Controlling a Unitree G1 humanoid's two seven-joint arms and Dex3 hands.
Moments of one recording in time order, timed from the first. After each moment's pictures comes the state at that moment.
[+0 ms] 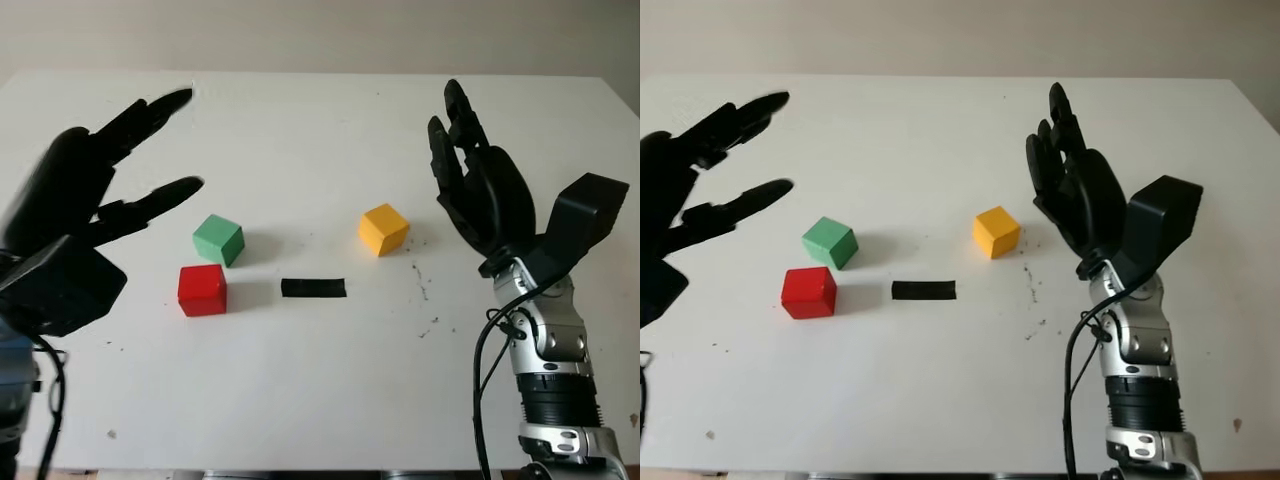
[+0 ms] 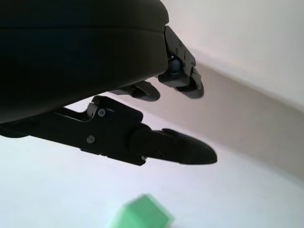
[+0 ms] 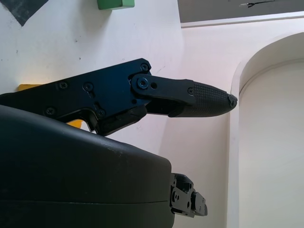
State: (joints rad) left arm -0.18 0.75 0.28 -0.46 0.37 0.16 -0.37; right arm -0.45 -0.23 -0.14 0.11 0.22 0.10 0.30
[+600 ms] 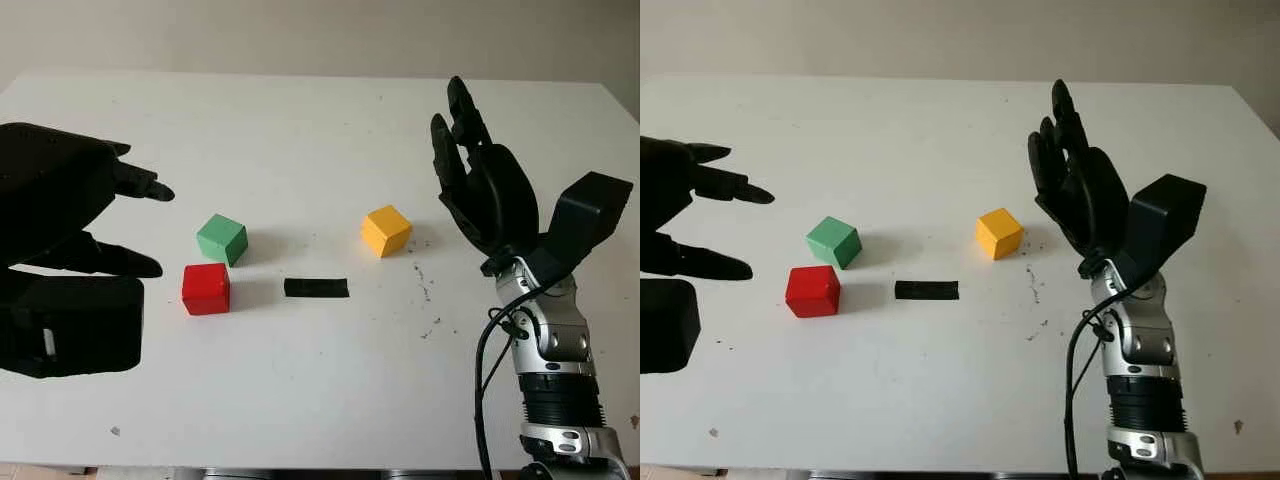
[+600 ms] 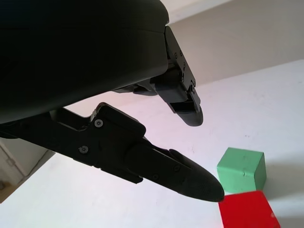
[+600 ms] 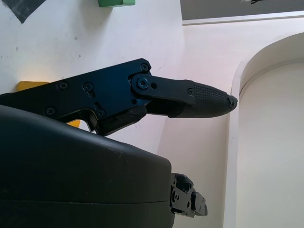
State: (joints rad) left arm -0.17 1.04 0.26 -0.72 0.65 0.36 -0.83; right arm -0.45 -0.24 -0.14 0.10 0.21 0.10 0.30
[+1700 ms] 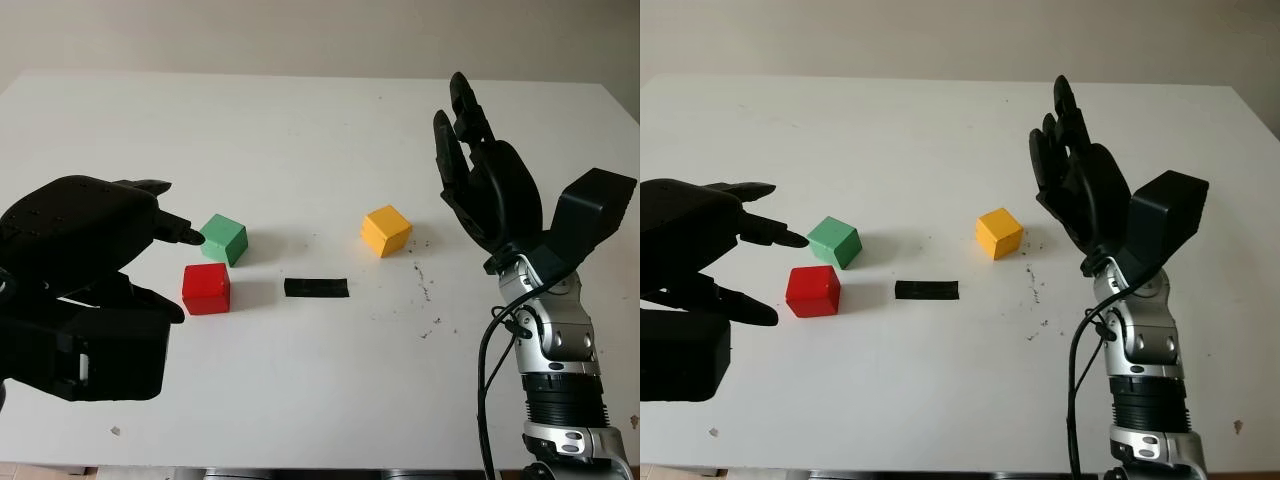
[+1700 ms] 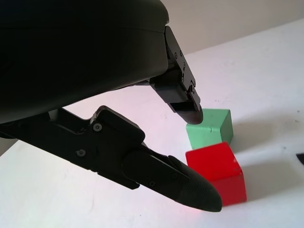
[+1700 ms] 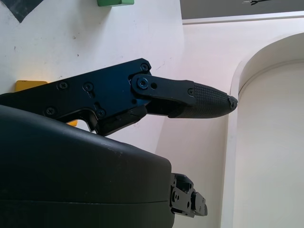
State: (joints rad) left arm -0.11 0.94 0.16 -0.64 0.68 0.23 -0.78; right arm -0.45 -0.24 -0.14 0.08 0.21 0.12 0.29
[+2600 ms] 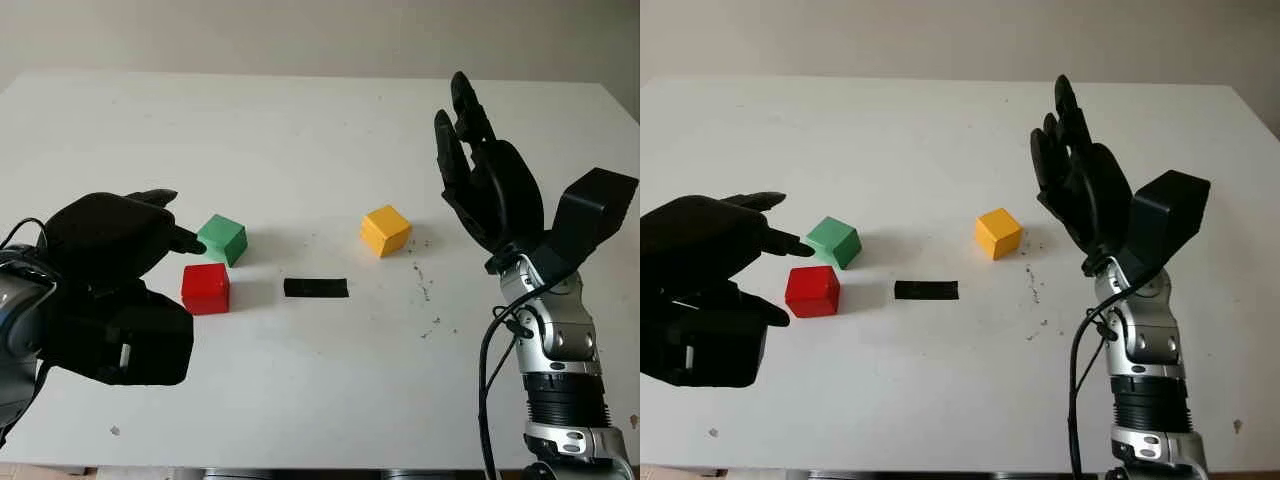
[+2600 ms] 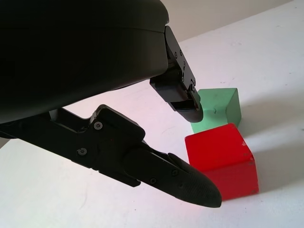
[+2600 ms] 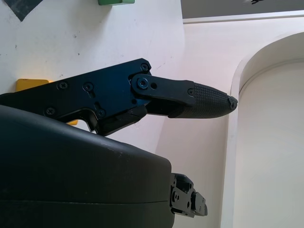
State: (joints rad) left arm -0.16 0.88 0.04 -0.50 0.79 0.19 -0.71; right arm -0.45 -0.24 -0.14 0.08 0.21 0.12 0.29
